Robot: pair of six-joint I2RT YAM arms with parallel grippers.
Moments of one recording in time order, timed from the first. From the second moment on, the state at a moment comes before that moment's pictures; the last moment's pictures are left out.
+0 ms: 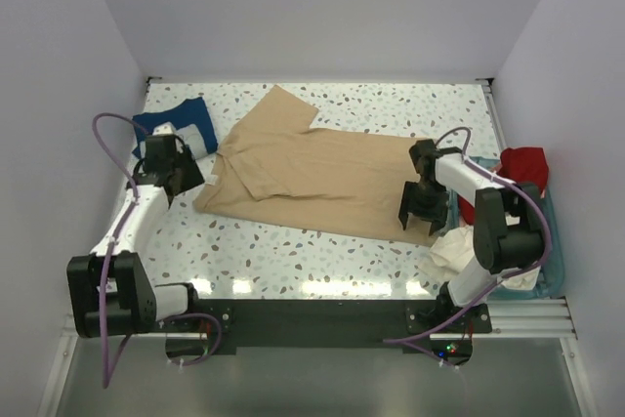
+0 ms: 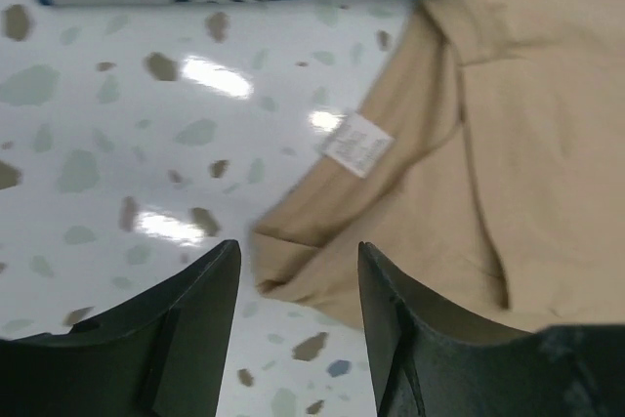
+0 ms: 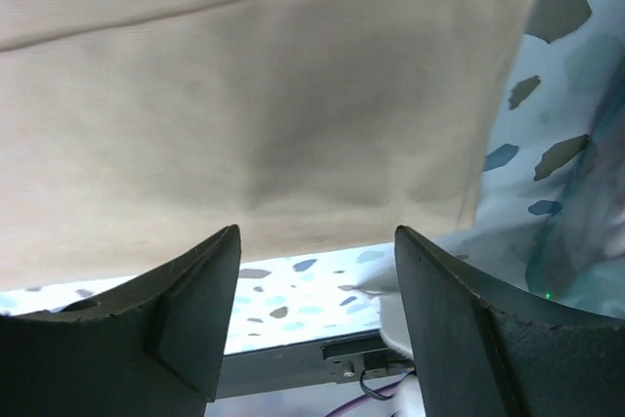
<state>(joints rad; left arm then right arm) 0.12 1.25 0.80 -0.39 -0.10 -0.31 0.16 1.65 0.98 -0.94 0.08 0.47</state>
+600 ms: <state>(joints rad) -0.04 1.45 0.60 0.01 0.18 -0.61 0.31 1.66 1.00 -0.83 -0.02 0.52</state>
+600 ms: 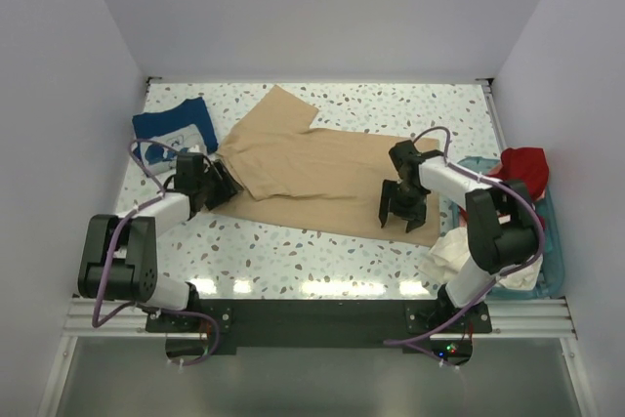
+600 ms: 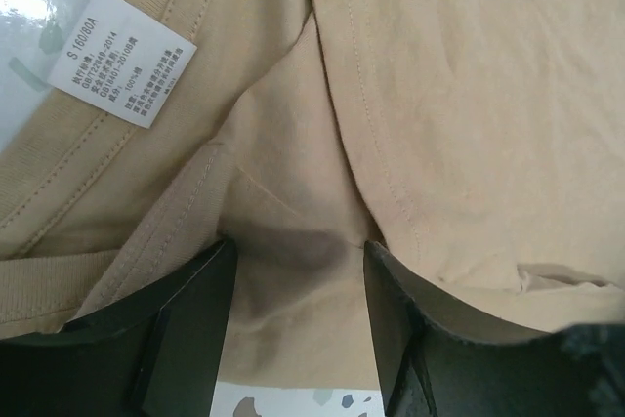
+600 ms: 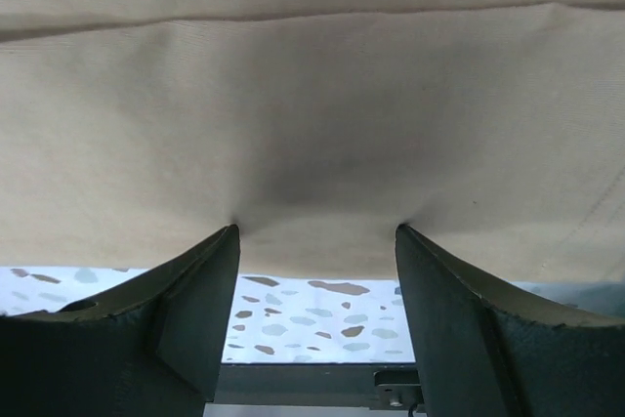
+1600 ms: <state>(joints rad) -0.16 0.95 0.41 -0.30 -0.03 -0.73 0.35 1.58 0.90 -0.87 -0.07 0.55</state>
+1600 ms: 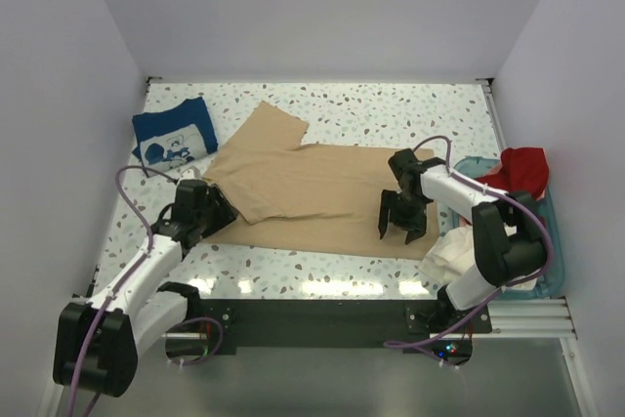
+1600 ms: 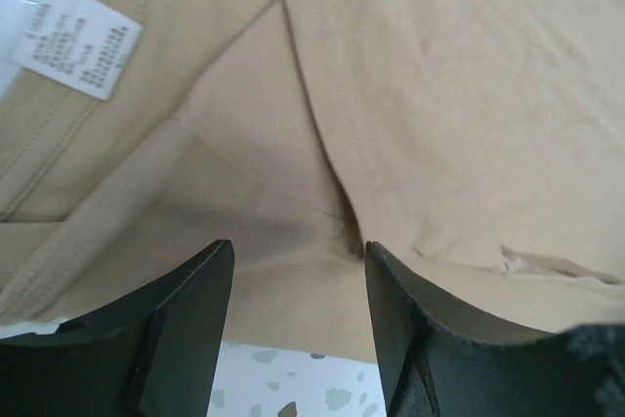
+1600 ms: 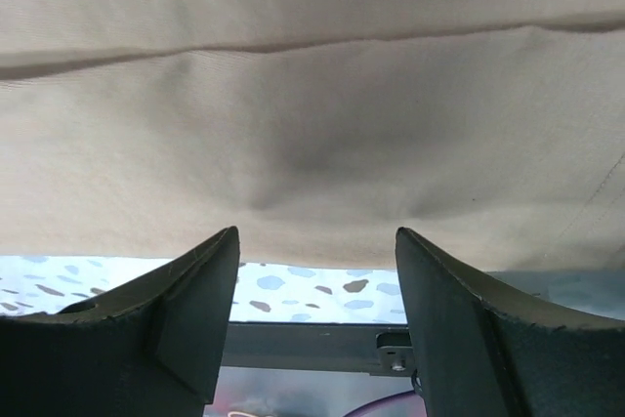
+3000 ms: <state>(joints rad) -0.34 1.36 0.58 -0.02 0.04 -0.73 0.35 1.58 0.94 -0.88 -0.07 0.55</state>
